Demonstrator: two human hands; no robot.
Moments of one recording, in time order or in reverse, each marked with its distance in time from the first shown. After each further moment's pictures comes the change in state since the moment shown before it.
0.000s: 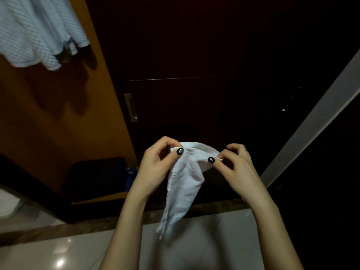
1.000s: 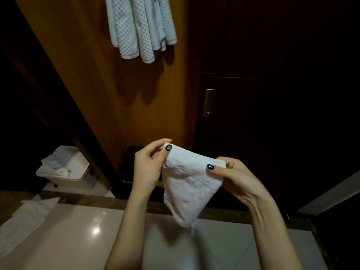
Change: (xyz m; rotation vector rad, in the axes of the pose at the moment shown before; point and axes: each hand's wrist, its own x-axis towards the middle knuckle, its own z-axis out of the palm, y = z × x) left_hand -0.105 -0.008 -0.204 -0.006 0.537 -0.197; right_hand -0.029 -0.162 0.150 1.011 -0.596 0.205
